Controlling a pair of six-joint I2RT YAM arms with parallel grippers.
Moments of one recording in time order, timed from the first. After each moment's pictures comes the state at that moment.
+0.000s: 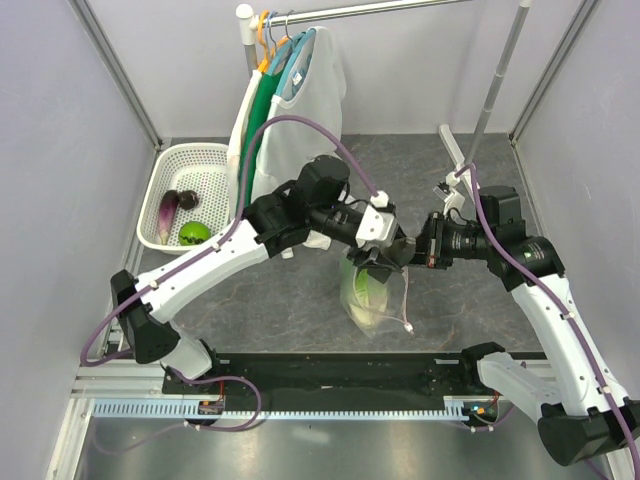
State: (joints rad) left arm -0.96 1.54 1.62 -0.41 0.89 0.54; right arm 0.24 0.95 1.09 -0.82 -0.78 0.54
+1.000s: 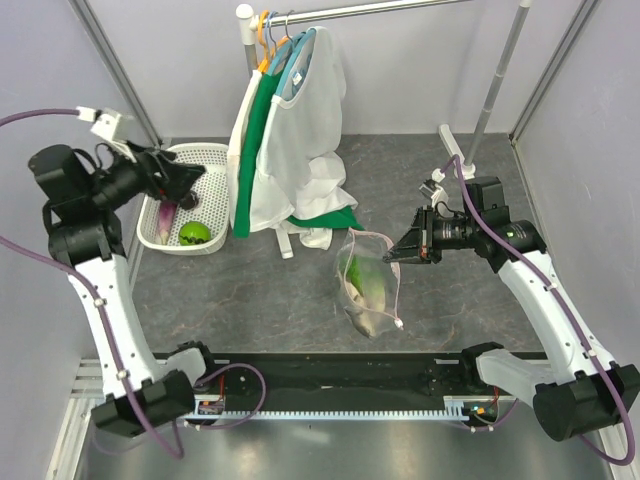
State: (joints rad) left arm 0.36 1.08 1.45 -0.52 1.02 -0.01; right arm 0.24 1.08 1.09 -0.78 -0.93 0.62
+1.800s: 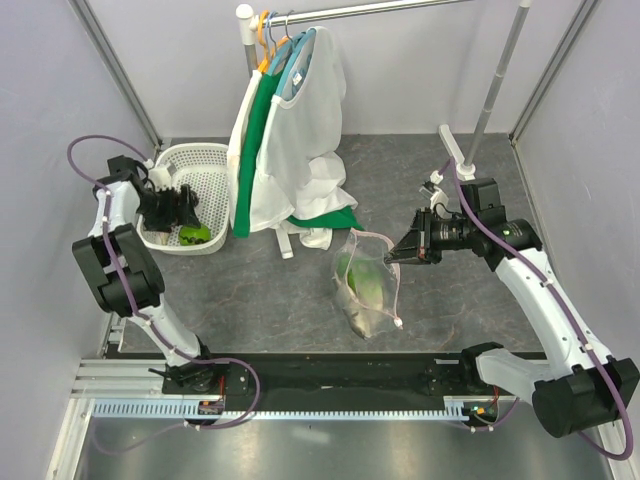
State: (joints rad) left arm 0.40 1.81 1.45 -0.88 0.42 0.34; right arm 0.24 1.10 1.07 -0.79 -0.88 0.58
